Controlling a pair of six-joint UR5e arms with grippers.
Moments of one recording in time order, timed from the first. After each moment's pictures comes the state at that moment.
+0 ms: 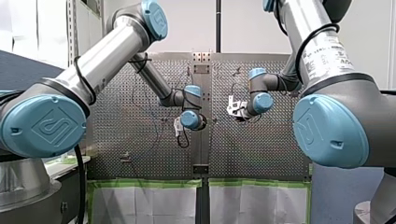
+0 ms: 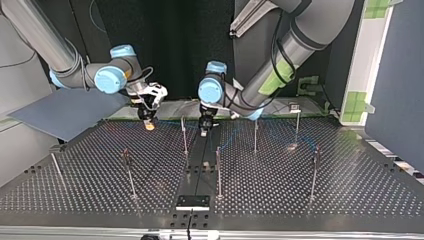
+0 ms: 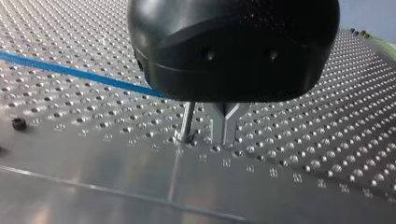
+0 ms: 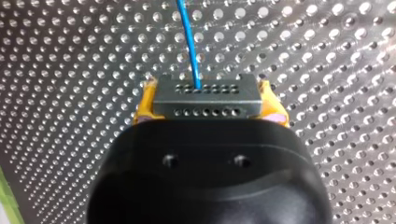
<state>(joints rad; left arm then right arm) -0.49 -2.33 -1.42 -2.66 -1.83 -1.74 1.97 -1.02 1.60 -0.34 1.42 1.65</state>
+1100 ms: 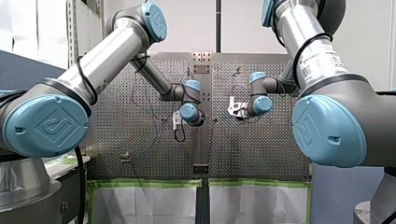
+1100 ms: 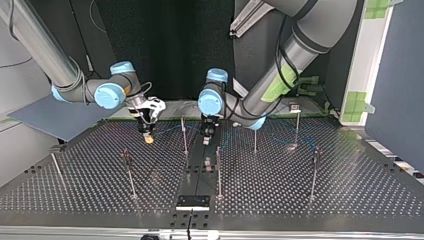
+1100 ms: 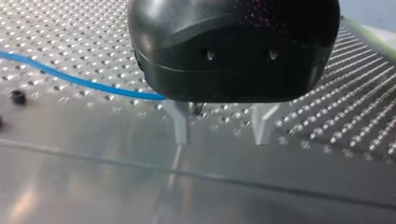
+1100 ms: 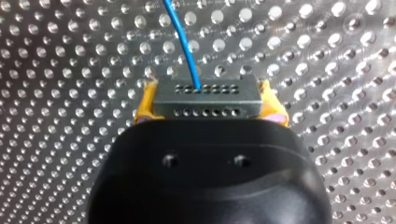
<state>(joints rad) -0.47 -2.33 -1.32 -2.81 -1.84 -1.65 1.95 -0.92 1.44 -0.33 1.37 1.65</state>
